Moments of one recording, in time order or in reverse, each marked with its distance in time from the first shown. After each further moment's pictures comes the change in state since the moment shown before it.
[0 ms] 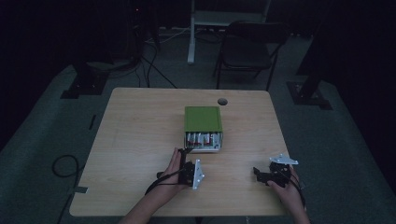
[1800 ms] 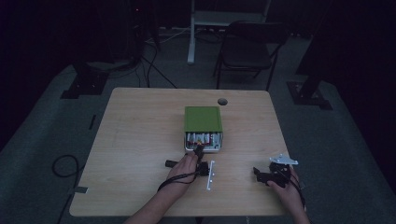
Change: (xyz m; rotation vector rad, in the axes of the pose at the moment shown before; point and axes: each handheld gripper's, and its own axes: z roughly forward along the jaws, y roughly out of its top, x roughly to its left) left arm -0.013 0.020 0.039 0.110 0.197 0.367; right arm 0.000 0.000 0.000 0.002 -0.002 -0.009
